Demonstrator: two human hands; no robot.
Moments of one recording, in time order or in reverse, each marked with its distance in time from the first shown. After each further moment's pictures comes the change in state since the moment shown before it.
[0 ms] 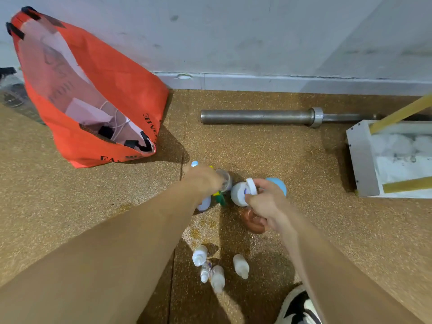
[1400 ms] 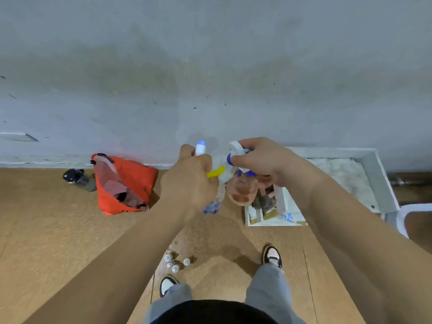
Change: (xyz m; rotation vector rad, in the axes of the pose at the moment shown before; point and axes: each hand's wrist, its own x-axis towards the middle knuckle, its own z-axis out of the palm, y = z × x) left_hand -0.661 0.324 -0.248 0.227 0.548 0.604; right_hand -0.585 -0.408 -0.442 -0.295 -0.112 -0.408
